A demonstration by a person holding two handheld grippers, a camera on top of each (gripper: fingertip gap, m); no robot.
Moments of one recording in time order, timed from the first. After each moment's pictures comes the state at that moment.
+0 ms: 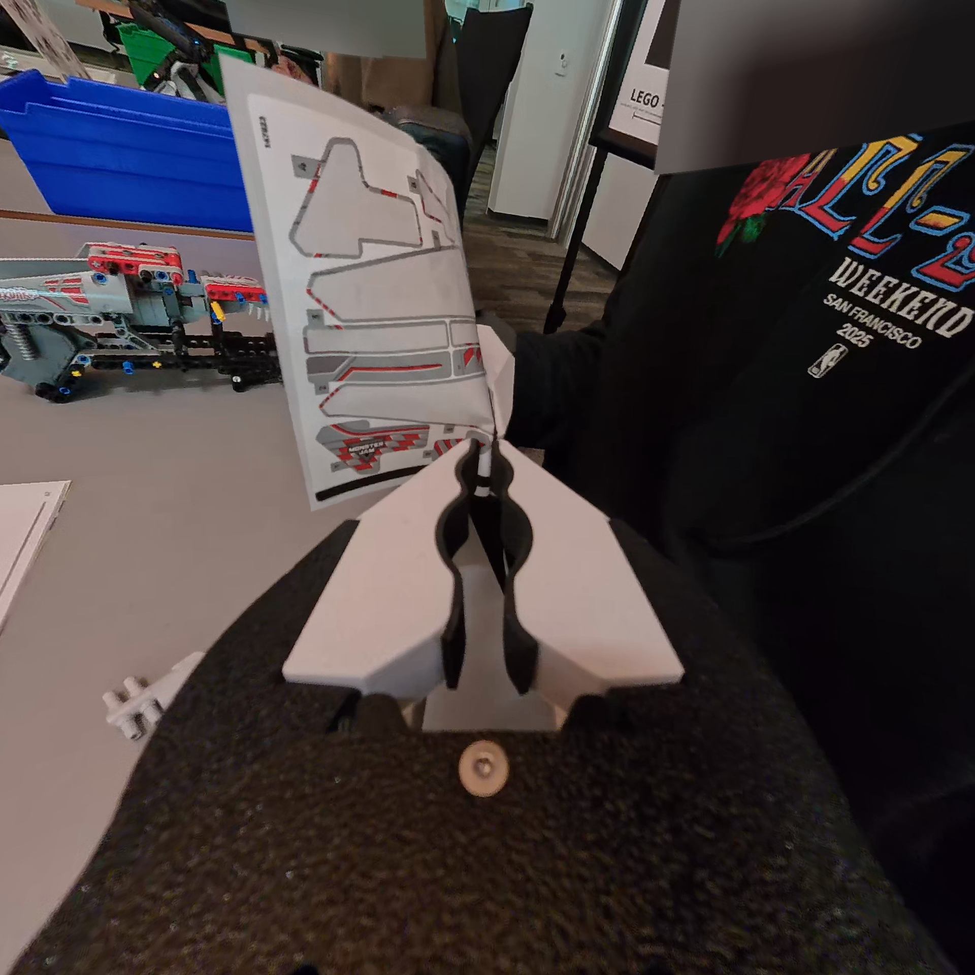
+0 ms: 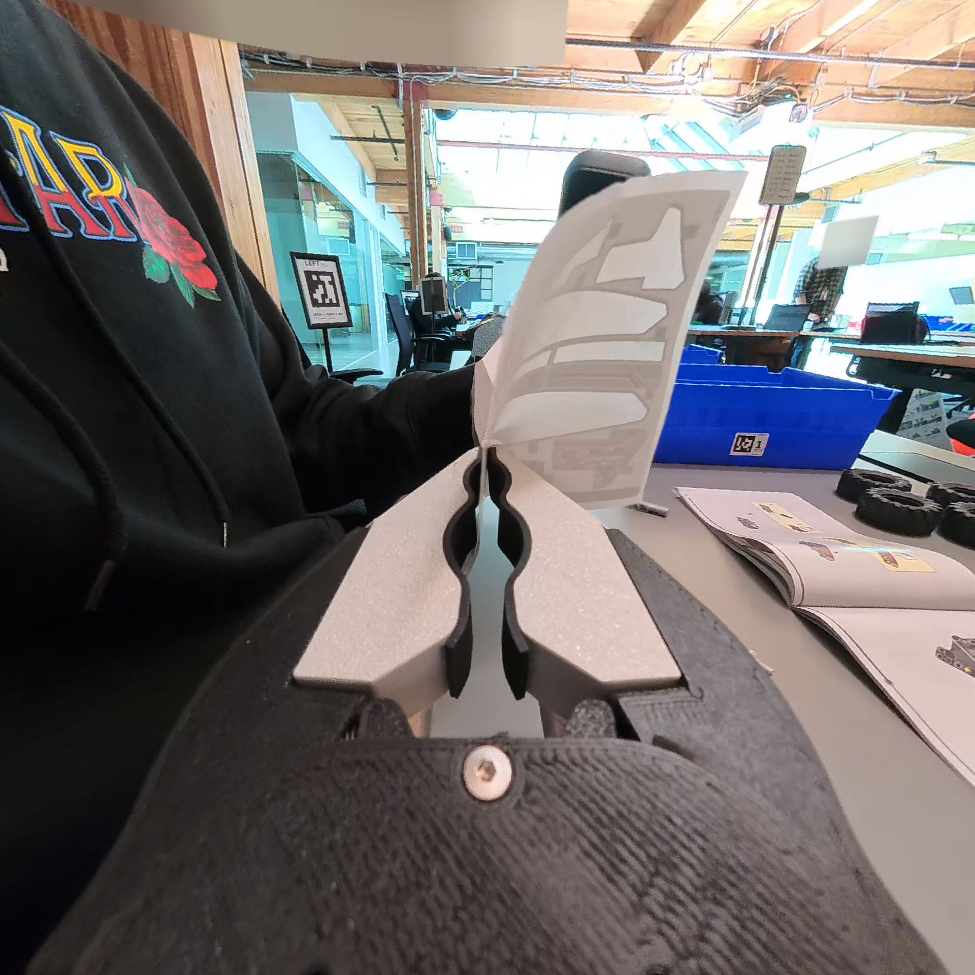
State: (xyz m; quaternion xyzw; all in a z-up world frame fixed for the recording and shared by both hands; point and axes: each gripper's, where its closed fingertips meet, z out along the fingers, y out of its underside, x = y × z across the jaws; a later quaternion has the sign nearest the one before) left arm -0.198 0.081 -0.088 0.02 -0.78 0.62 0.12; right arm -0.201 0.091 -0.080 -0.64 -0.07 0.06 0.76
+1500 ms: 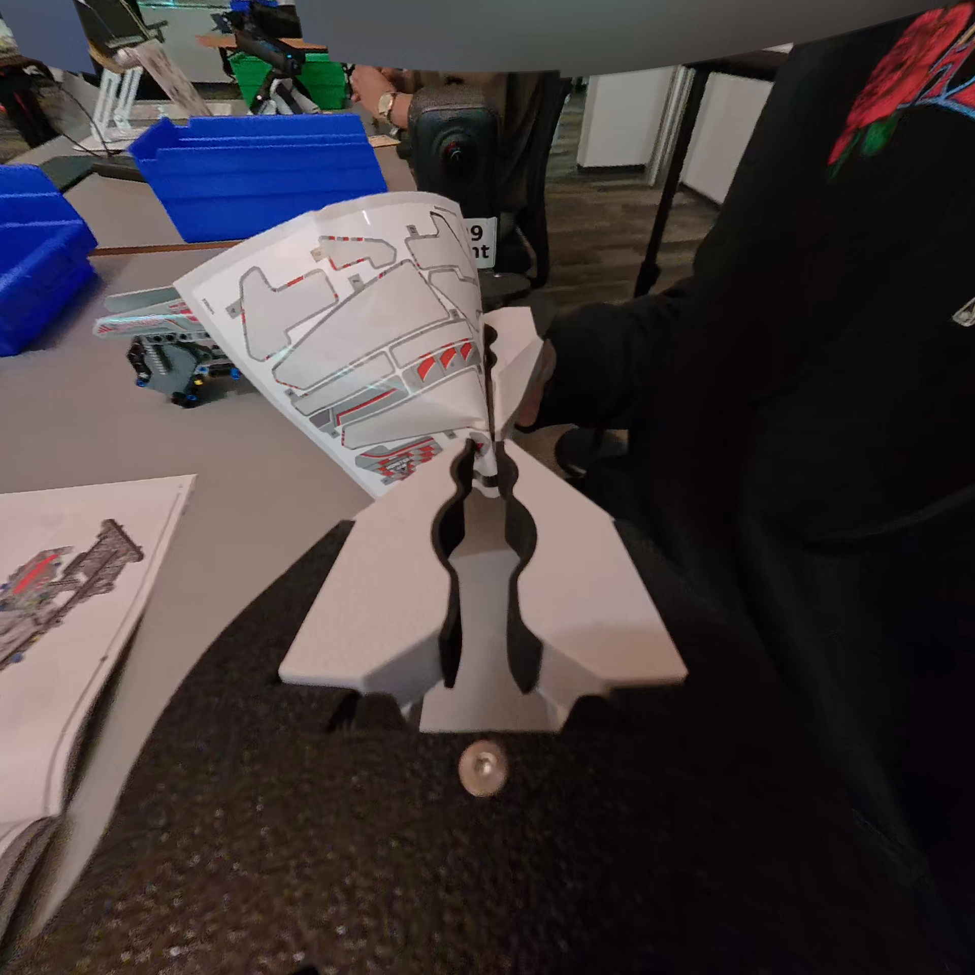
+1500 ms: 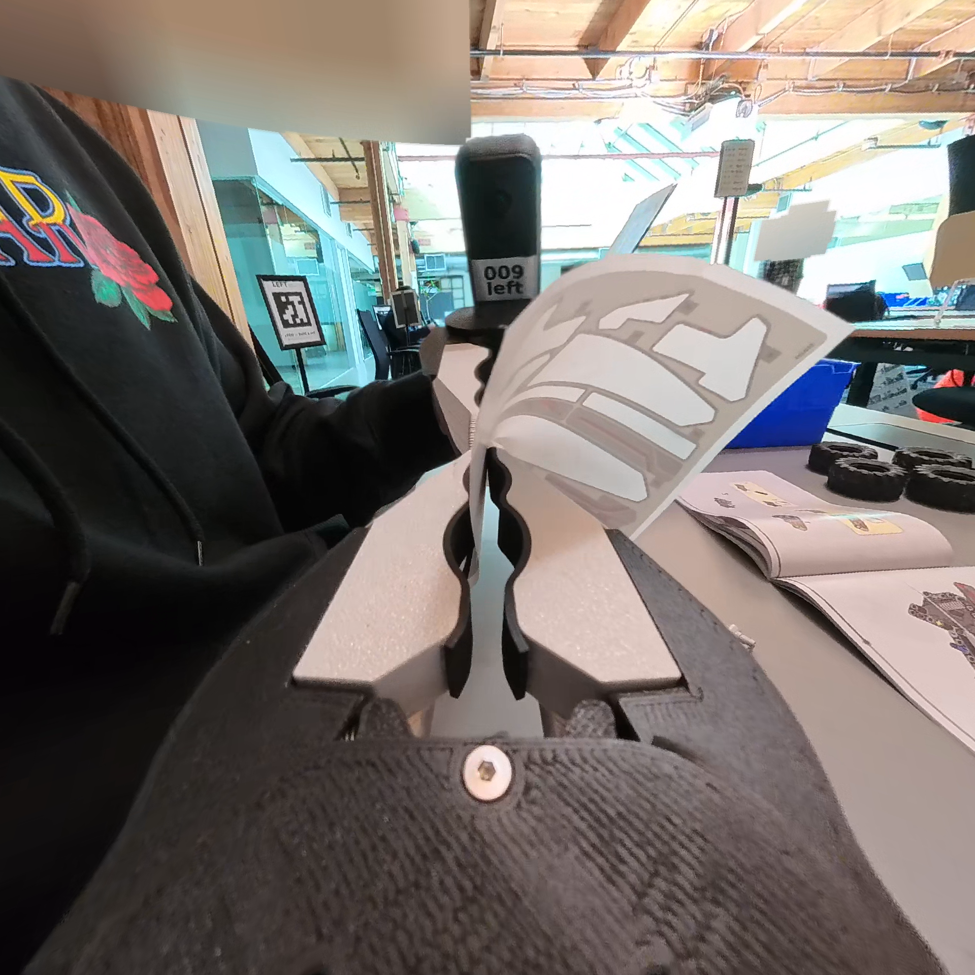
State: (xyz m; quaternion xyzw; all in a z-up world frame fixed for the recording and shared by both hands) left arm -0.185 0.079 -0.096 0.02 -0.80 0.60 0.01; right arm -0.186 0.091 -0.082 -0.64 -0.02 0.06 0.77
